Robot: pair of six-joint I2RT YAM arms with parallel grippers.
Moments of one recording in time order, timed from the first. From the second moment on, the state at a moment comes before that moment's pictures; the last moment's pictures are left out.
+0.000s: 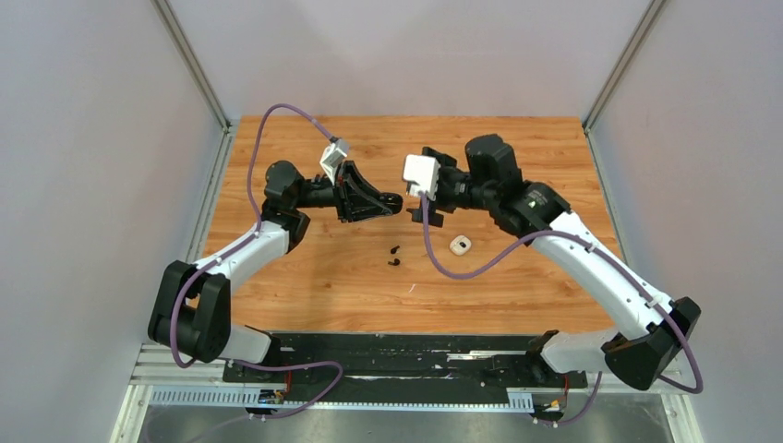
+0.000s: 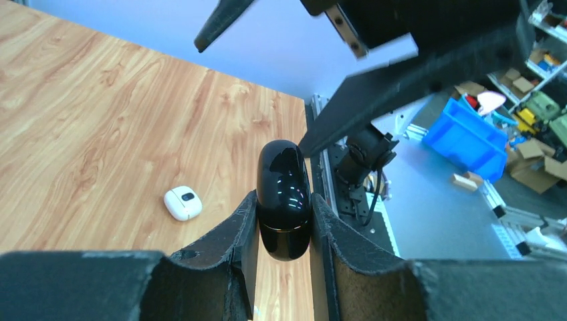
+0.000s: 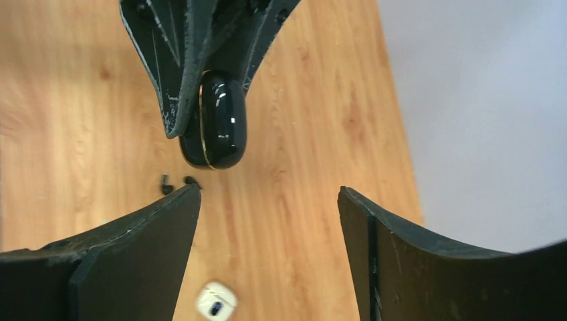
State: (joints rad) left arm -0.36 1.40 0.83 0.85 1.20 -0.64; right arm 0.73 1.28 1.36 -0.50 -0.35 -0.79
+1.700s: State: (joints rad) left arm -0.40 1.27 0.94 0.08 1.24 0.19; right arm 0.56 1.58 1.50 -0.63 -0.95 -0.33
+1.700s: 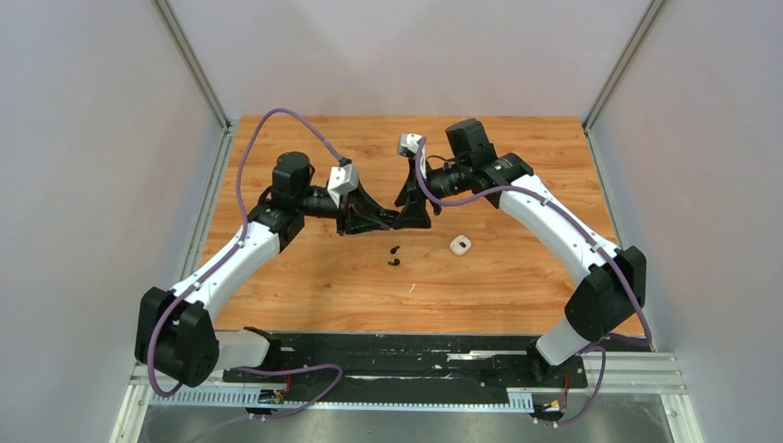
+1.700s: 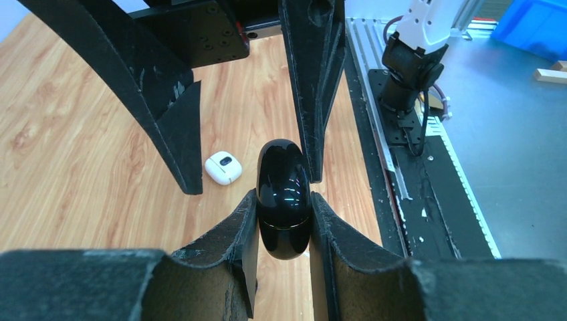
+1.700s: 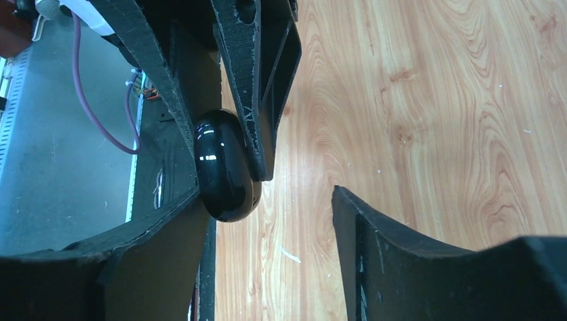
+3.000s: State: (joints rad) left arm -0.40 1.31 0.98 0.01 1.17 0.26; right arm 0.49 1.60 1.55 -0.59 -0.92 -0.25
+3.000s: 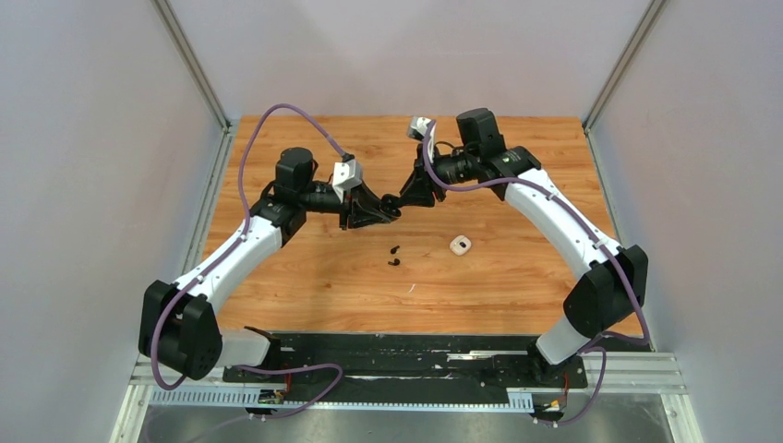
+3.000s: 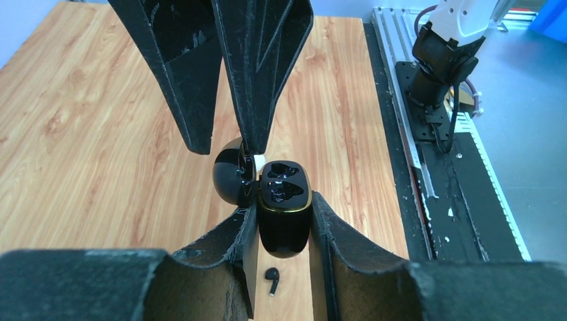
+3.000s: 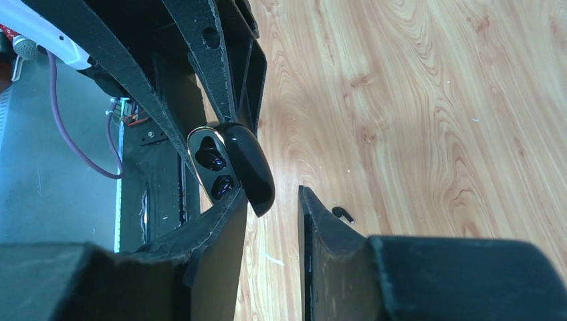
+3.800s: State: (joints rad) left arm -0.41 1.31 0.91 0.29 1.12 -0.06; right arm 0.49 1.58 1.51 -0.53 -0.92 -0.25
